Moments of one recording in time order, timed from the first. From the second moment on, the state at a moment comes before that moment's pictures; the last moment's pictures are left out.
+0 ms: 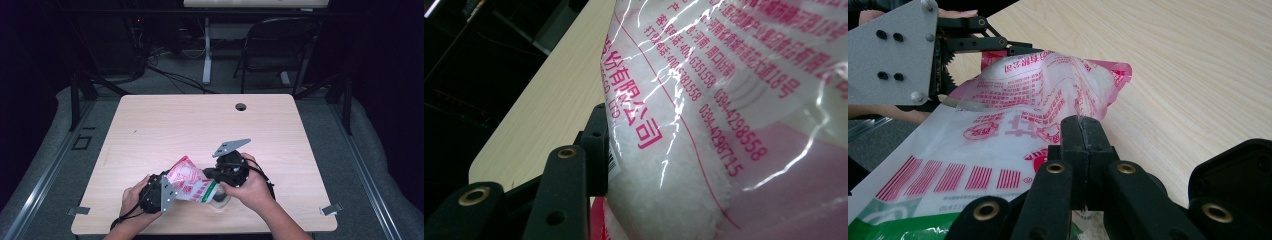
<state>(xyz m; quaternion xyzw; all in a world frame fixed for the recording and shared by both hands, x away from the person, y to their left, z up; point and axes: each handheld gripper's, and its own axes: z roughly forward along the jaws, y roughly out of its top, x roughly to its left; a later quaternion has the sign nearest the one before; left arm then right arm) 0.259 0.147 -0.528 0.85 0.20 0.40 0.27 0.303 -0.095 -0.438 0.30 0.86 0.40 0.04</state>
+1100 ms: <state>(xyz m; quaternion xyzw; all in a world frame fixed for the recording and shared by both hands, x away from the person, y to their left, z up) 0.265 0.132 -0.510 0.85 0.12 0.46 0.20 0.305 -0.114 -0.444 0.32 0.85 0.42 0.03</state>
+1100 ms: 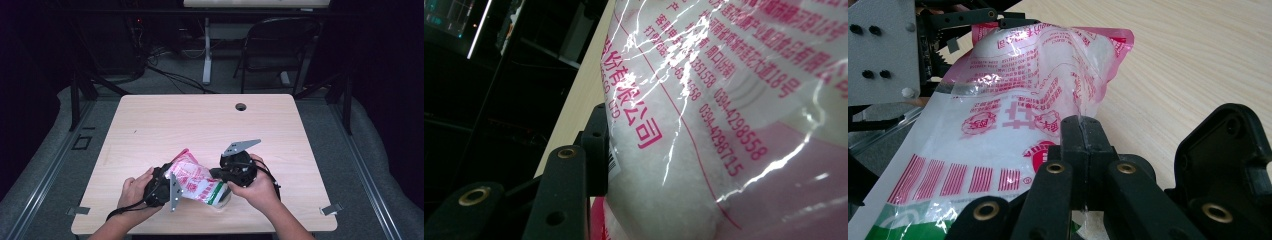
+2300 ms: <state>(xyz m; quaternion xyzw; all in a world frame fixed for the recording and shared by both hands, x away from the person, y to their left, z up) 0.267 0.124 -0.501 0.86 0.09 0.48 0.16 0.304 -0.123 -0.450 0.33 0.84 0.42 0.03</state>
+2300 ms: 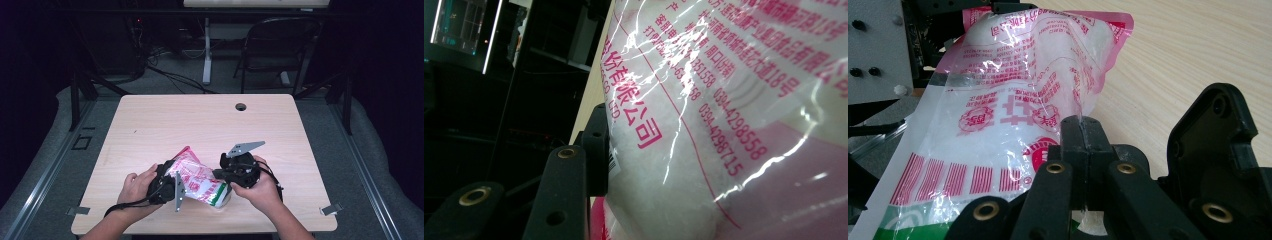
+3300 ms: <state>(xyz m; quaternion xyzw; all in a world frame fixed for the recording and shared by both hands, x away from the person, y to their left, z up) 0.271 0.120 -0.492 0.87 0.06 0.48 0.13 0.304 -0.124 -0.453 0.33 0.85 0.42 0.03</state>
